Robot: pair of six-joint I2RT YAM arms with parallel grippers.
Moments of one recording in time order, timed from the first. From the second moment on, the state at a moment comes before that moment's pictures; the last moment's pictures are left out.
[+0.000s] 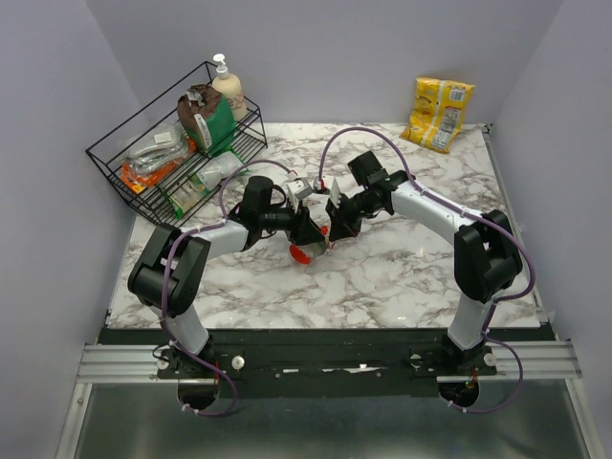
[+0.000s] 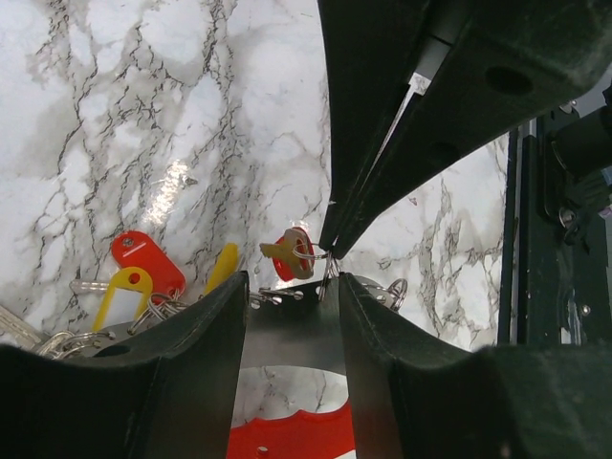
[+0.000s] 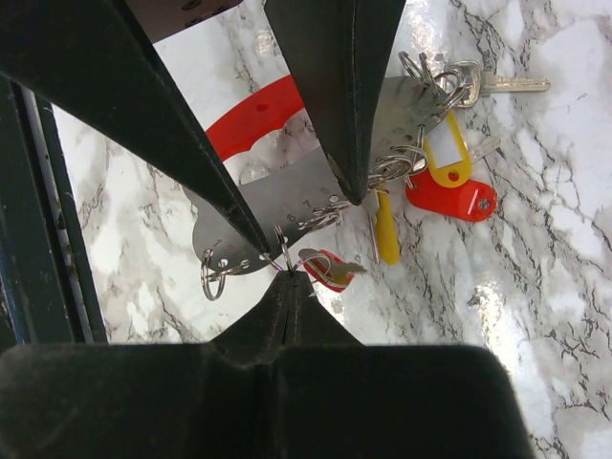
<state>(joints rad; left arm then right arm) -0.43 1.71 0.85 0.38 0.93 -0.07 0.54 1.83 1.39 -0.66 -0.71 -0.54</state>
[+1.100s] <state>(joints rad) -0.46 1.72 0.89 0.30 0.98 -0.04 0.53 1.83 1.39 -0.68 -0.72 -0.54</state>
